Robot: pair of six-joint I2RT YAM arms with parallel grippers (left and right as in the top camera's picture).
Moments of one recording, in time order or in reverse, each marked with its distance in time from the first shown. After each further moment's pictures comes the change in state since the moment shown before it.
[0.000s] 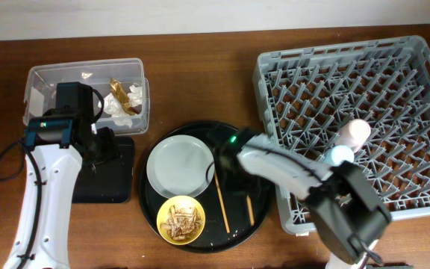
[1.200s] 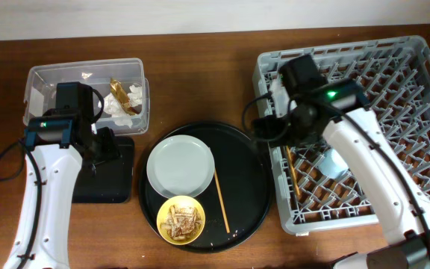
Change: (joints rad) left arm 0.000 0.000 0.000 0.000 0.000 0.000; right arm -0.328 -0.288 0.269 -0.162 -0.212 -0.431
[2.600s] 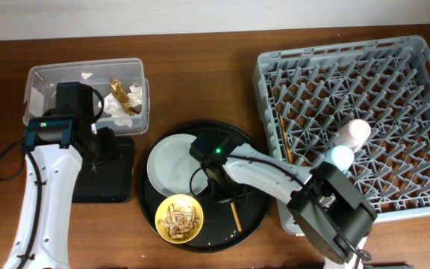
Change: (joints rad) left arm 0.000 0.000 0.000 0.000 0.000 0.000; right arm 0.435 0.351 -0.280 0.275 0.155 0.380
